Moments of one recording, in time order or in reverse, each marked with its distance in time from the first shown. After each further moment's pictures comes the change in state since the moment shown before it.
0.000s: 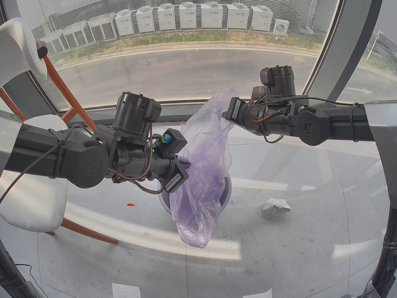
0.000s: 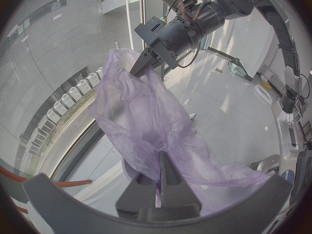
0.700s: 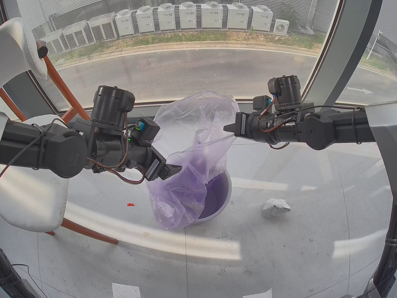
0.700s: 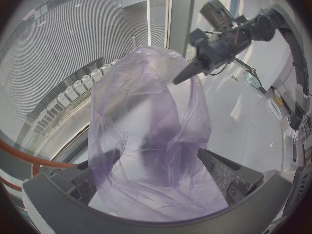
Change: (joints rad) left arm 0.100 -0.048 0.023 0.003 0.010 -0.101; right arm -0.050 -0.014 0.090 0.003 0.201 -0.201
